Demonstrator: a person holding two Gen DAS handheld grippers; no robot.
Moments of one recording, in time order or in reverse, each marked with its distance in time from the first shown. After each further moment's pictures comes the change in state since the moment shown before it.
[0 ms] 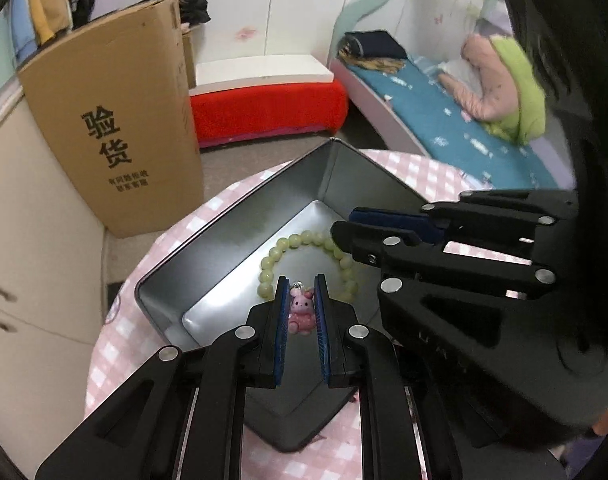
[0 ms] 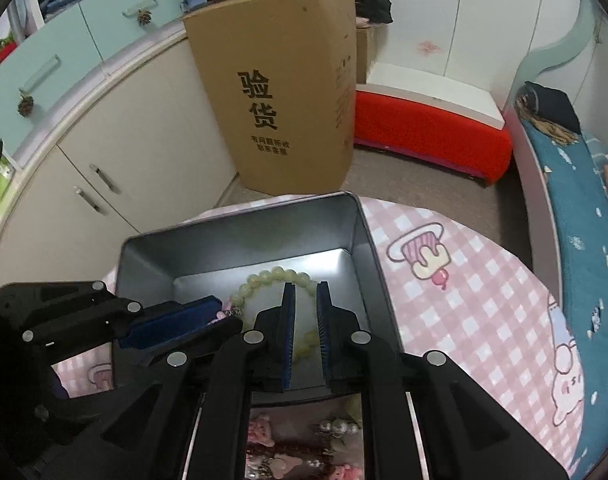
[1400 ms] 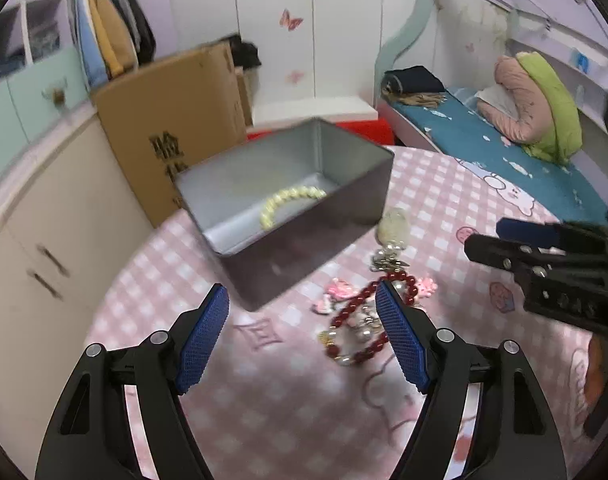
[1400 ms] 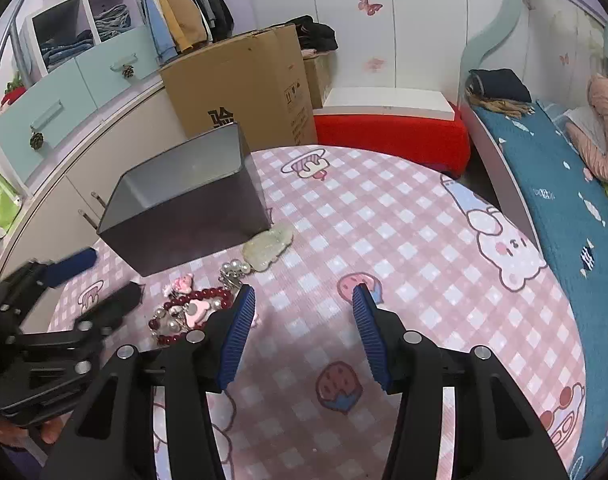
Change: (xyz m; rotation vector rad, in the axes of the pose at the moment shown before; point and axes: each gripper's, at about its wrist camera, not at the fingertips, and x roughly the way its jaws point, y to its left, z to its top) left arm -0.043 -0.067 -0.089 -0.062 -0.188 0.224; right arm -0.067 -0.080 -0.129 0.149 -0.174 0.012
